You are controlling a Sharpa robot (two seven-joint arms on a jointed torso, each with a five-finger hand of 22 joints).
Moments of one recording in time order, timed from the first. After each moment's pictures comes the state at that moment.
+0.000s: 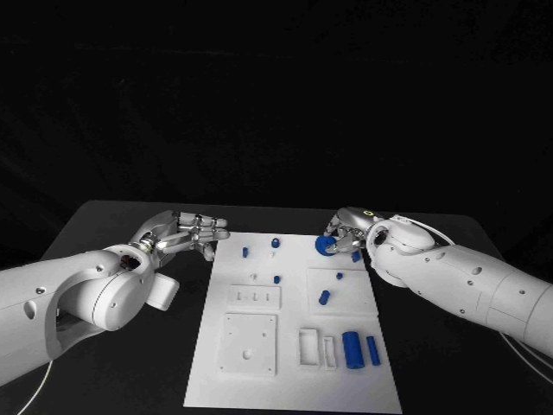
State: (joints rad) left arm 1.41 -0.87 -0.19 1.55 -0.17 -0.33 0.23; left_hand 1.38 -0.01 0.08 -0.14 0.10 0.99 0.15 0.06 0.06 1.13 0.10 0.06 0.06 1.25 0.01 0.67 0.29 0.11 0.95 0.00 0.99 0.46; right arm 1.13 -0.62 0.21 1.04 -1.65 -0.21 -0.13; right_hand 1.26 -0.14 0.38 -0.18 0.28 1.12 0.09 0.06 0.06 1.29 -0.01 1.03 1.16 1.45 -0.06 1.05 1.09 0.08 1.47 -0.09 0.86 1.31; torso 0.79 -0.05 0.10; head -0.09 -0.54
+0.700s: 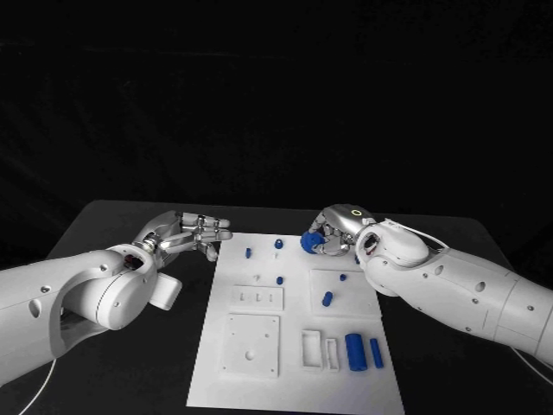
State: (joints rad) left arm 1.41 -0.88 -0.19 1.55 -0.17 -0.33 0.23; left_hand 1.38 -0.01 0.07 -0.14 0.10 0.99 0.15 0.06 0.06 1.13 0.10 0.06 0.06 1.24 0.01 0.67 0.29 0.10 0.95 0.00 0.99 0.46; right arm 1.12 -0.65 0.21 1.23 -1.79 -0.31 -0.18; right_hand 1.25 -0.16 0.40 -0.12 0.33 1.14 0.08 0.06 0.06 1.30 -0.02 1.03 1.17 1.45 -0.07 1.06 1.09 0.08 1.47 -0.09 0.90 1.31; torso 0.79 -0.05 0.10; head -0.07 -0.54
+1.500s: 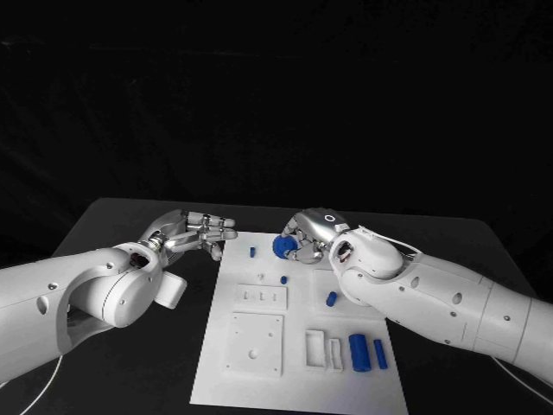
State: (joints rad) left arm 1.41 -0.88 -0.19 1.55 -0.17 -0.33 0.23; left_hand 1.38 -0.01 0.07 -0.14 0.10 0.99 0.15 0.06 0.06 1.13 0.10 0.06 0.06 1.24 0.01 0.67 0.29 0.11 0.95 -0.01 0.99 0.45; right arm 1.12 -0.56 0.17 1.28 -1.84 -0.35 -0.22; right_hand 1.24 -0.17 0.39 -0.11 0.33 1.15 0.08 0.05 0.06 1.30 -0.02 1.03 1.18 1.45 -0.07 1.06 1.09 0.08 1.47 -0.09 0.90 1.31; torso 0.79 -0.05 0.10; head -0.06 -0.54
